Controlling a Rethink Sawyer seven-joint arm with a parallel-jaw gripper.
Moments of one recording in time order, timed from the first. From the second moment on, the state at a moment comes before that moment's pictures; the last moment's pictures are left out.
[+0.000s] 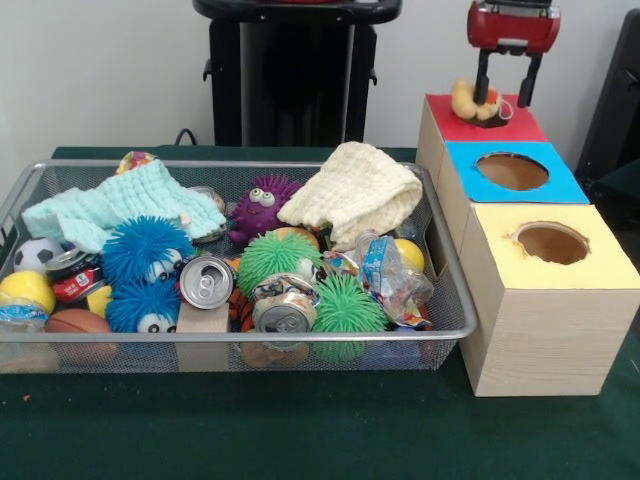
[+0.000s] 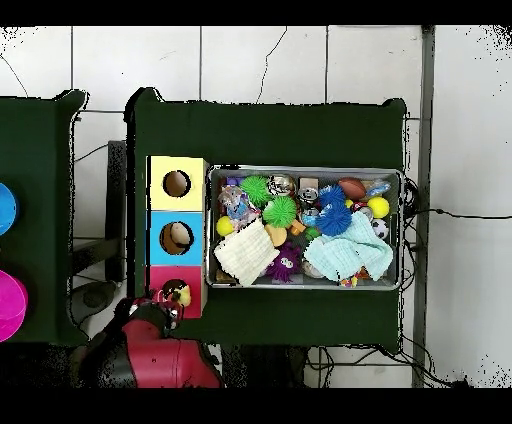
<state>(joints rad) 0.31 -0.86 -0.15 2.21 0.17 0.04 1.88</state>
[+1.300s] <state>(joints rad) 0.31 -0.97 -0.23 2.12 0.17 0.23 1.88</state>
